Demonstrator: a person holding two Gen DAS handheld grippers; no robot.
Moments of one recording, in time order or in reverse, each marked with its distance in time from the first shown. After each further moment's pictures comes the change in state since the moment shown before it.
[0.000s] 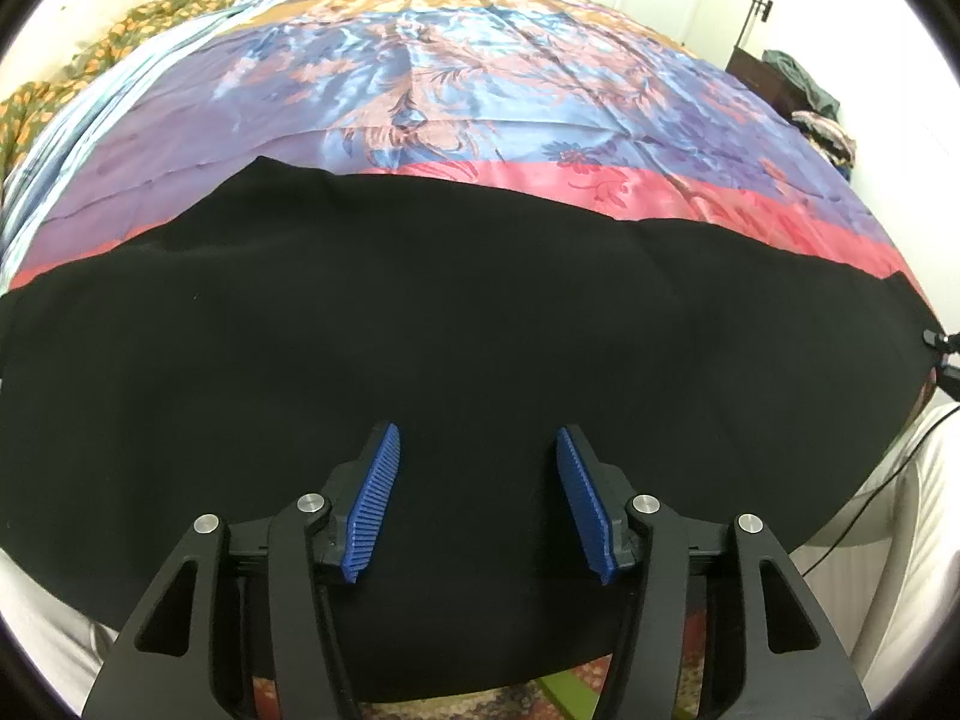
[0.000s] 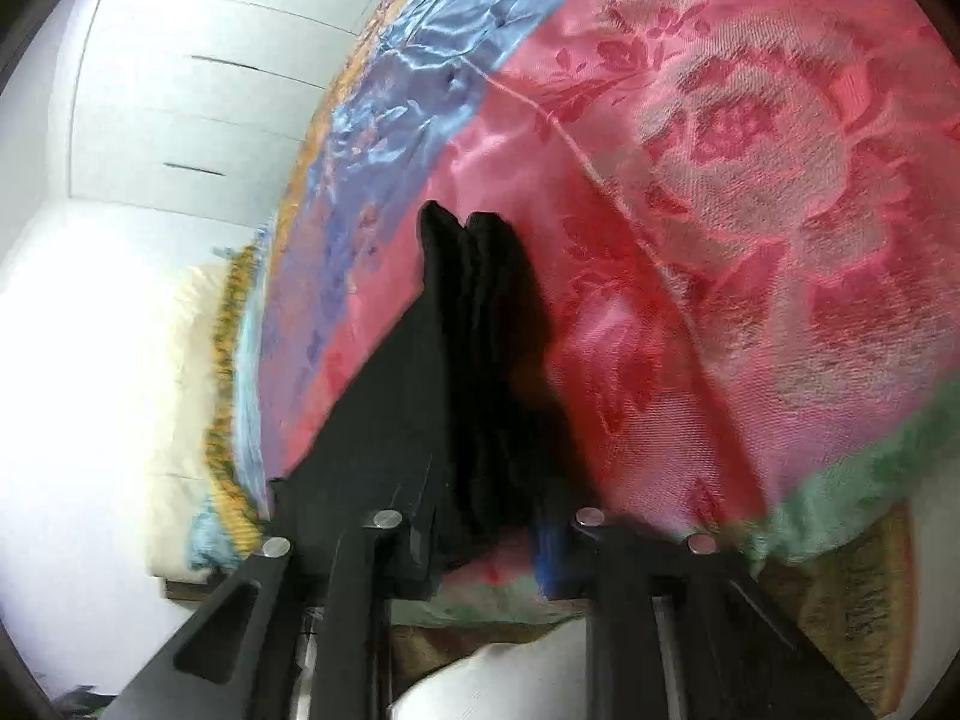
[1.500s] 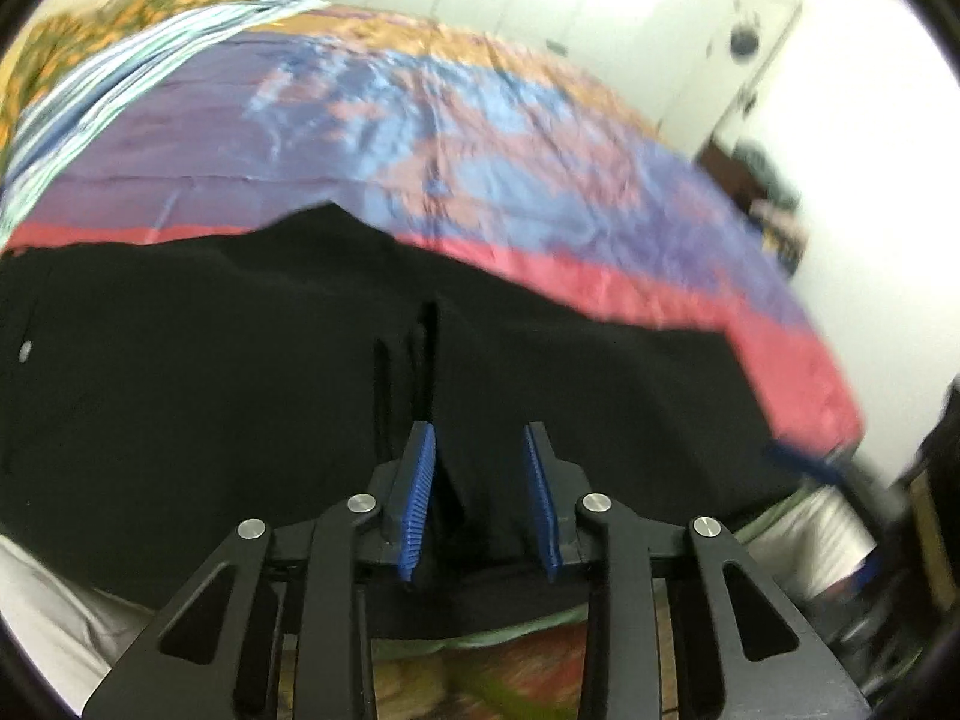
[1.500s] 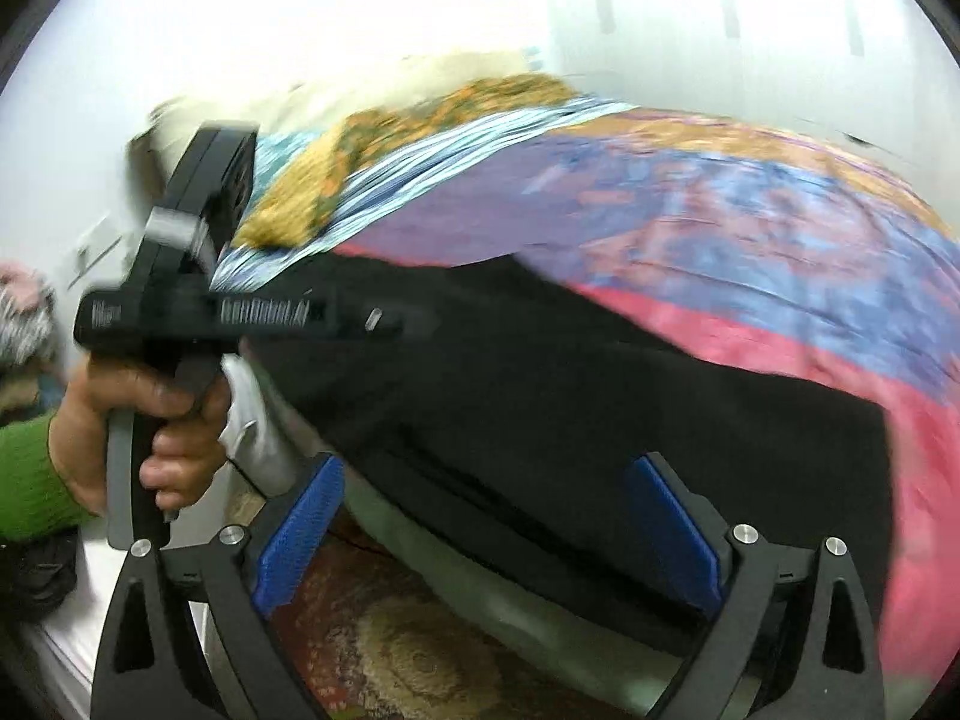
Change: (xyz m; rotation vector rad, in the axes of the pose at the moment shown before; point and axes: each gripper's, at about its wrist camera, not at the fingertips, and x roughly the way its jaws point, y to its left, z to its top) left arm -0.041 0.041 0.005 -0.120 -0.084 -0.155; right arm 0.216 0.332 -0.304 -1.093 -0.029 -0.068
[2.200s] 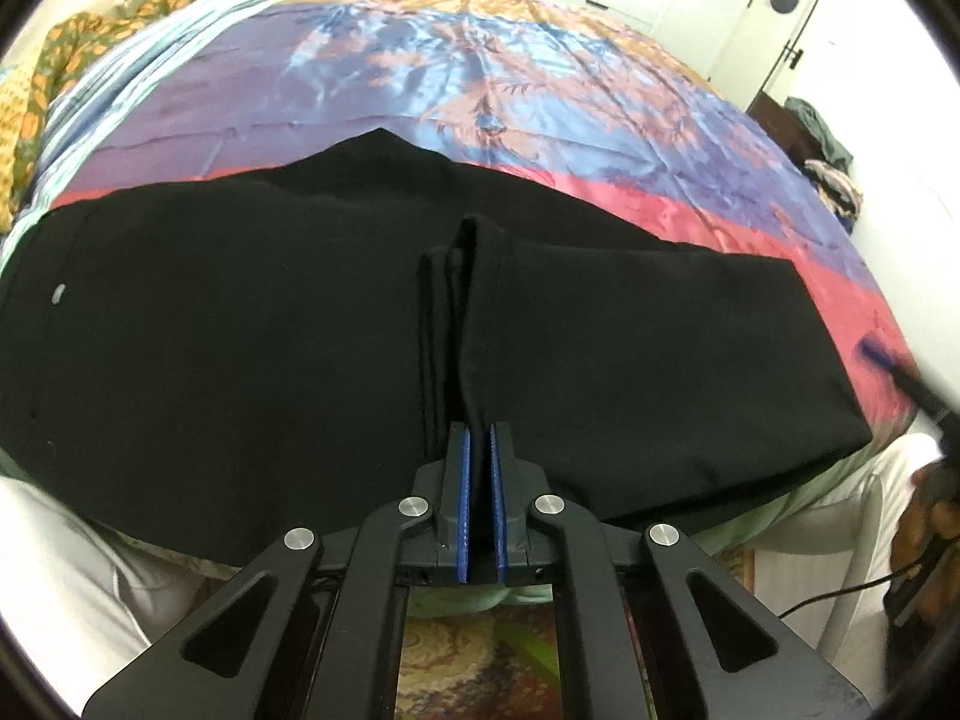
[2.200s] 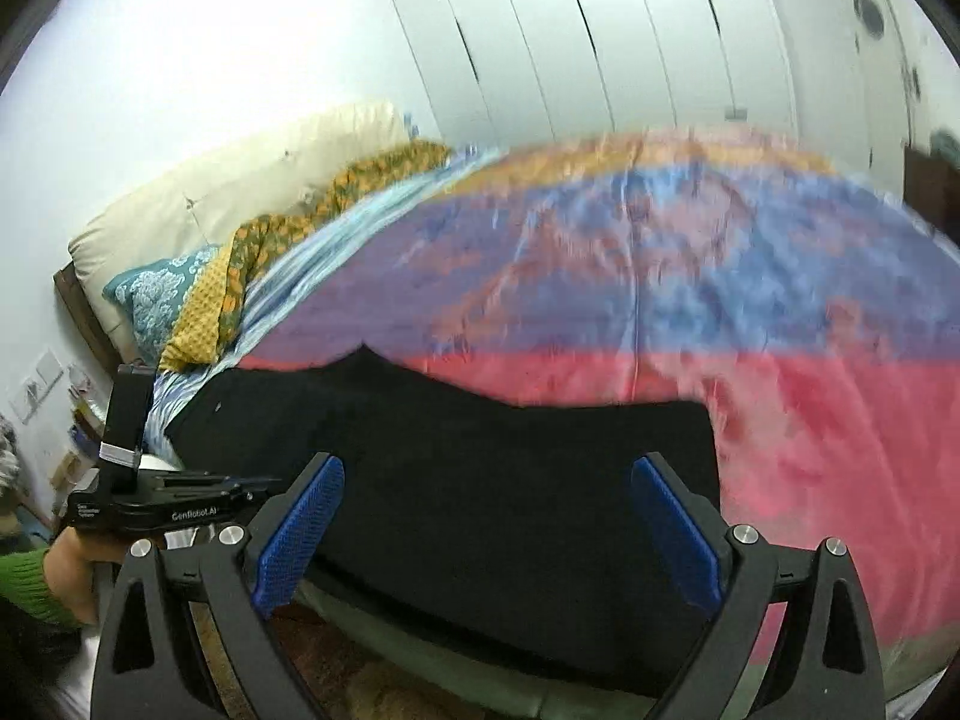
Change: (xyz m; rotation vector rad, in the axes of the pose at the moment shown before) left arm 0.006 0.008 -0.025 0.005 0.067 0.129; right arm -0.026 -0.081 0.005 0.238 -0.028 -0.047
